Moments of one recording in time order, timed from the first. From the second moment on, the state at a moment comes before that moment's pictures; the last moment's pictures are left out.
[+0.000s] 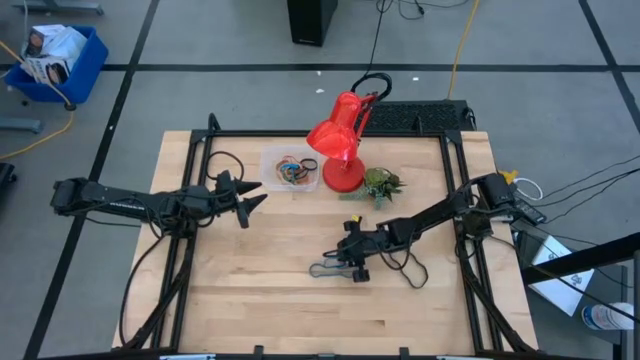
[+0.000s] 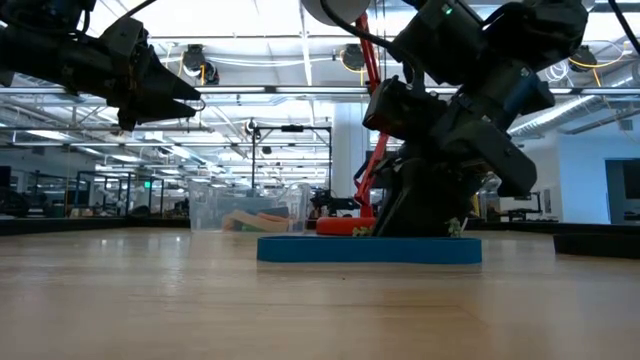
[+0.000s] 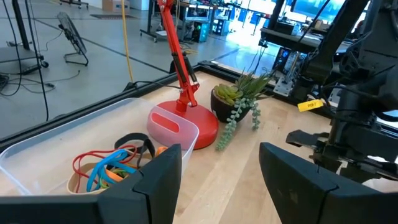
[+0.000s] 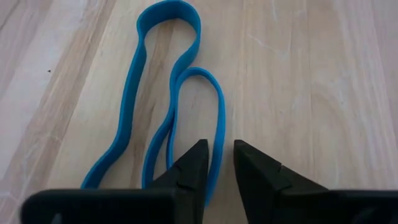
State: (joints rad) left arm -0.03 0.62 0.20 0.25 -0.42 -0.29; right arm 0.22 1.83 0.81 0.13 0.04 0.06
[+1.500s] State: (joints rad) left arm -0.03 0.62 0.20 0.24 -0.42 -0.29; right arm 0.18 1.27 0.81 0.01 0.49 -0.22
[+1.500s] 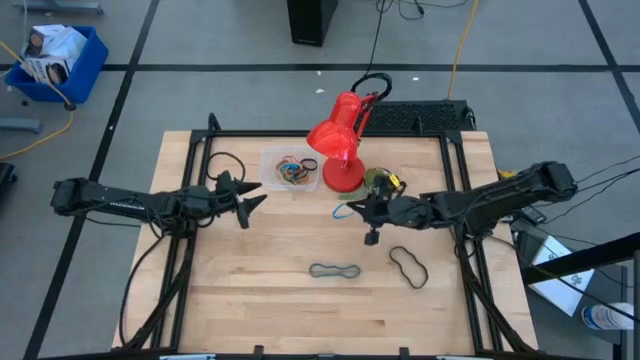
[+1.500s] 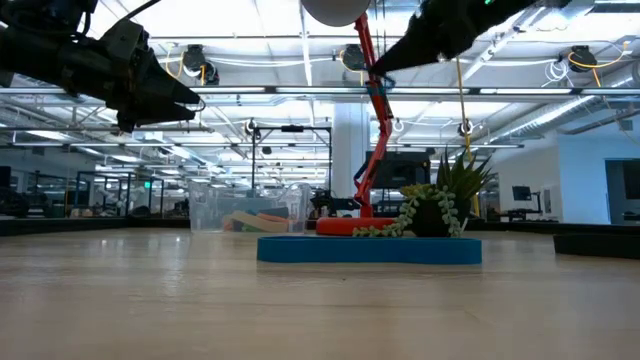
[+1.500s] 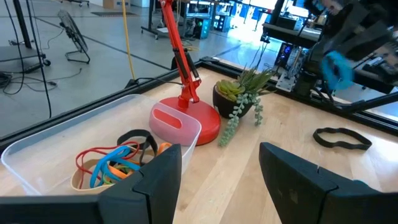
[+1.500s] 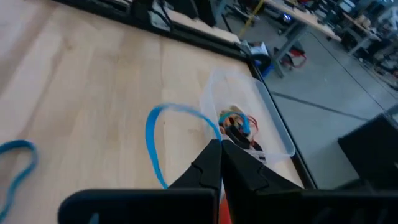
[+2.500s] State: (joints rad) left arm -0.03 0.62 0.20 0.23 -0.42 -0.27; right arm -0.22 1.92 1.01 0.78 0.13 -0.27
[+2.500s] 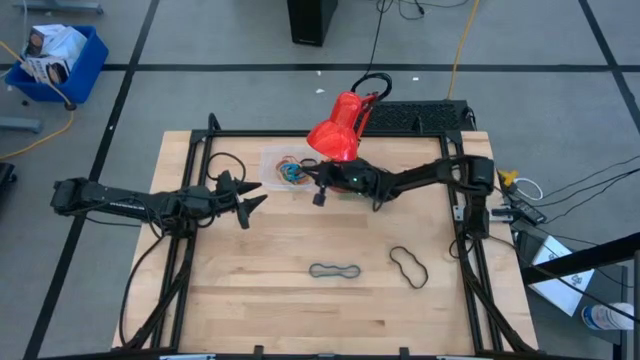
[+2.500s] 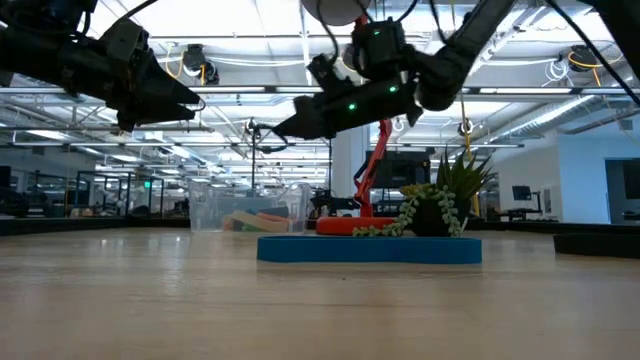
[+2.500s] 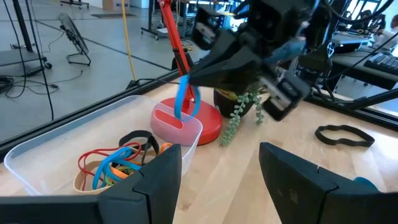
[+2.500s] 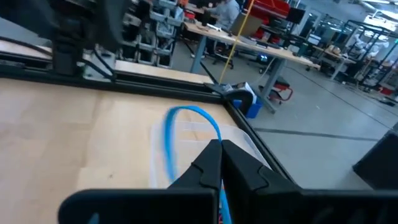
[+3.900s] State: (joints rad) left arm -0.03 0.62 0.20 0.23 -0.42 -0.26; right arm -0.24 2.01 1.09 0.61 0.18 -0.25
